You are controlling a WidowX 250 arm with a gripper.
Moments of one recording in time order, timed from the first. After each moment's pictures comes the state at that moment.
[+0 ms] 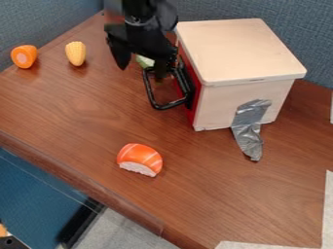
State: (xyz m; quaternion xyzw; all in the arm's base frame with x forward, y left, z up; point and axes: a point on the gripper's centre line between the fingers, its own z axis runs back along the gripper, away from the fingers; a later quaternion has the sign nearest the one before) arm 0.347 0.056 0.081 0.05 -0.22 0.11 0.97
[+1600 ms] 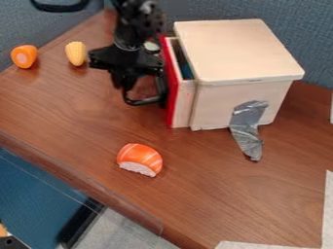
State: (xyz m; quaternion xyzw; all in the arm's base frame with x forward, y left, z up) arm 0.328 0.091 0.055 0.10 -0.20 0.28 0.93
